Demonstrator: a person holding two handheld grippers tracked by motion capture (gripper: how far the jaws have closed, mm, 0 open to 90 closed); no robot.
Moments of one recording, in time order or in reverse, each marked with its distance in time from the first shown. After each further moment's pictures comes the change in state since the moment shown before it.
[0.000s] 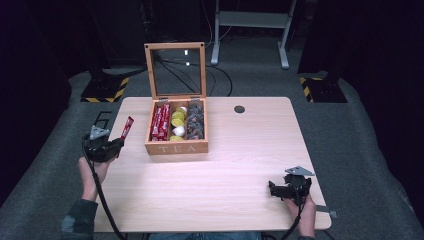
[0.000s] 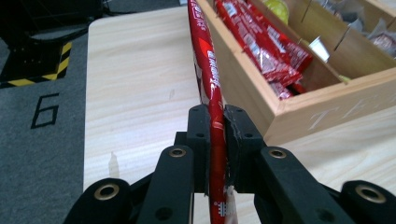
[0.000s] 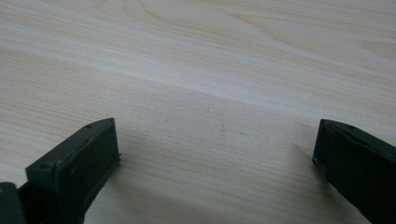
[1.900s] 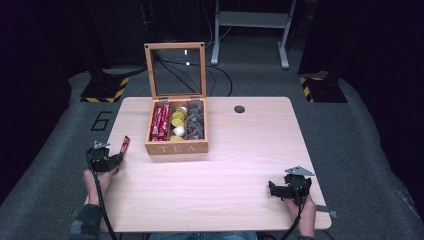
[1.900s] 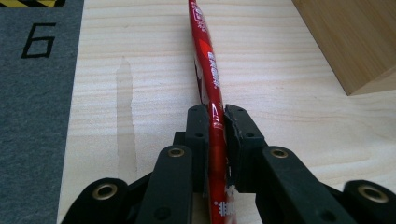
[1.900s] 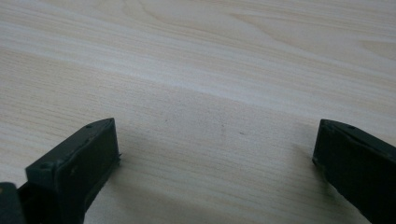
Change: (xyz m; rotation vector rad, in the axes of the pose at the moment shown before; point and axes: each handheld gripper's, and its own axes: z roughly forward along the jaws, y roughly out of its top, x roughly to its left) left arm 0.034 -0.063 0.055 0.156 0.037 -0.153; right arm 0.000 0.000 0.000 0.001 -0.001 0.002
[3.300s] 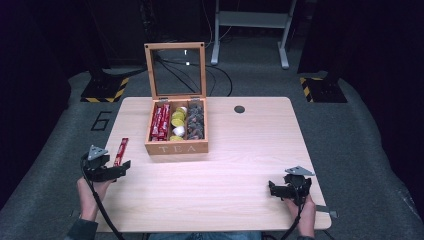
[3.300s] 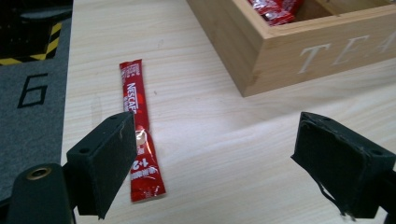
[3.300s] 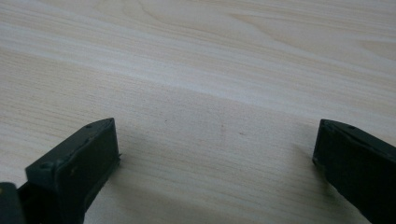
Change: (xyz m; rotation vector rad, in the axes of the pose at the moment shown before) left arm -0.042 -0.006 -0.074 -0.132 -0.070 0.137; right arm 0.000 0.000 0.000 0.000 -0.002 0.001
